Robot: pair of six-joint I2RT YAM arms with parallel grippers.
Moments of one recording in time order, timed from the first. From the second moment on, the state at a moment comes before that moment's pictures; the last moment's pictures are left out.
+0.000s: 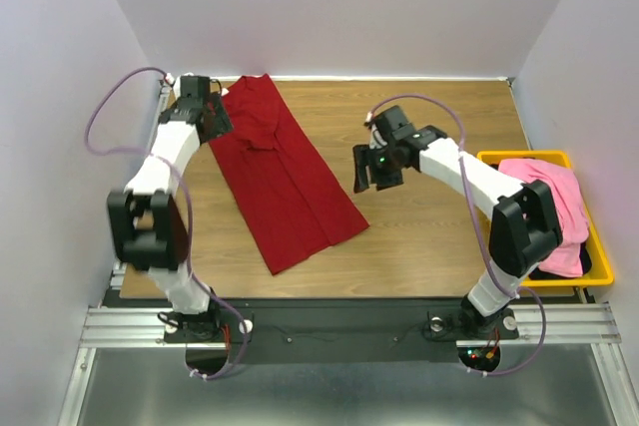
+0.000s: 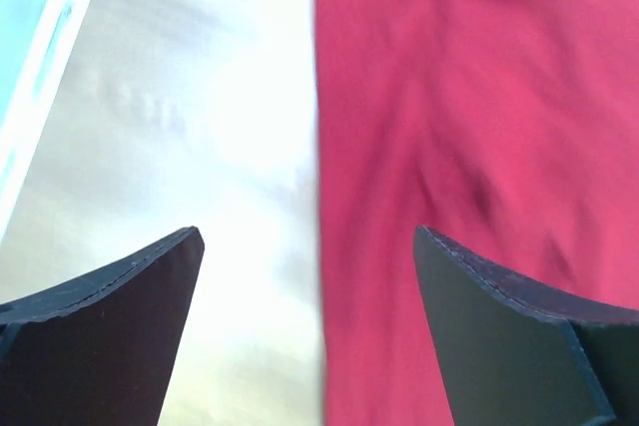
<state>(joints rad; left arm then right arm) -0.02 1.78 1.48 -0.56 -0.30 -0.37 0.56 1.71 1.36 -0.74 -0.19 0.37</state>
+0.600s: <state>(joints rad) -0.45 1.02 0.58 -0.73 -0.16 -0.92 0.48 1.68 1.20 -0.71 -0.22 0.34</state>
